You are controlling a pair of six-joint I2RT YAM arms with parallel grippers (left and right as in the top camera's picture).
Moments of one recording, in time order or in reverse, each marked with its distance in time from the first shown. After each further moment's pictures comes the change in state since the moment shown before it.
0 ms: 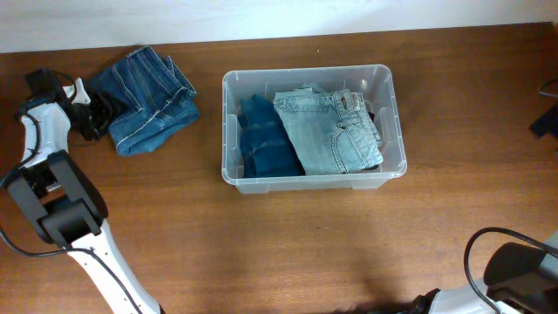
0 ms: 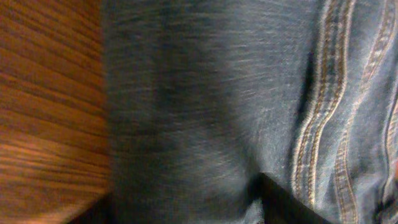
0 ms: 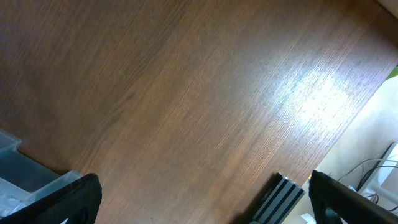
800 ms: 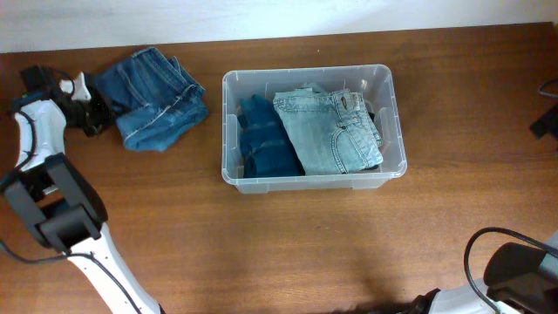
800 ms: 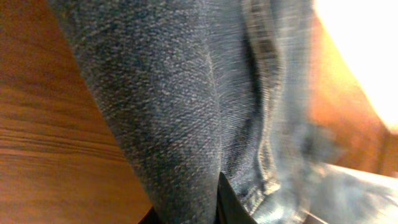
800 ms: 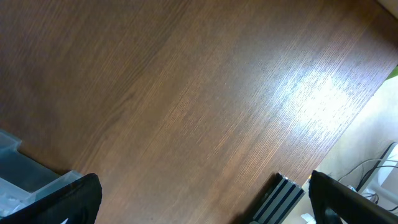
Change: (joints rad) left arm -0.006 -0.086 -0.003 -0.083 0.139 0.070; right arm 0.000 0.000 0.000 0.000 0.000 0.000
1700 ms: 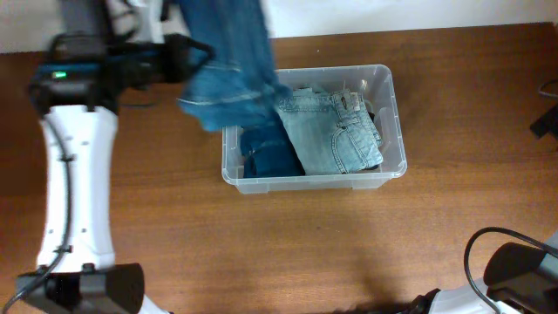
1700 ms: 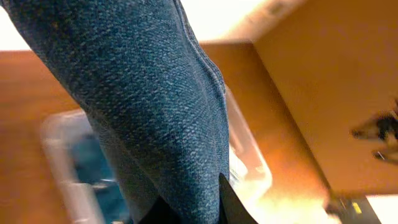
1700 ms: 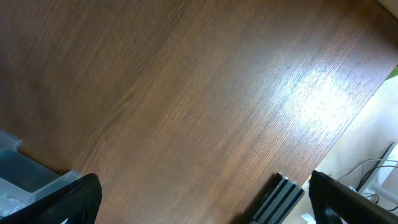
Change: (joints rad) left arm -0.468 -0.617 -0.004 -0.113 0.108 0.016; right arm 0.000 0.000 0.000 0.000 0.000 0.000
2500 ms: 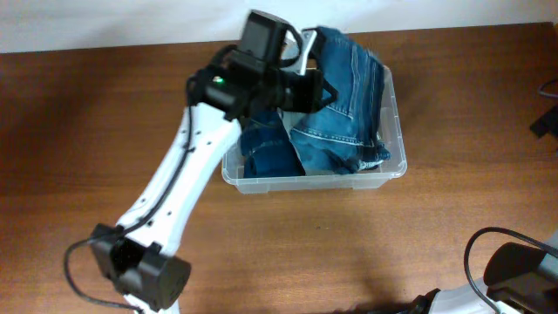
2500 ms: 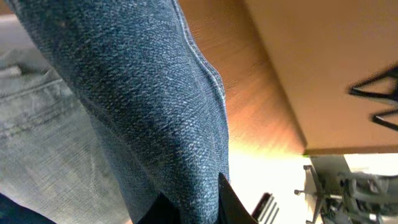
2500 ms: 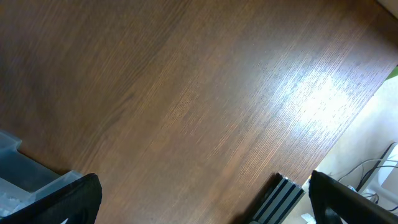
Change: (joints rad) left arm -0.478 0.150 -0.002 0.108 -0.214 -0.253; right arm 0.000 0.000 0.000 0.000 0.000 0.000
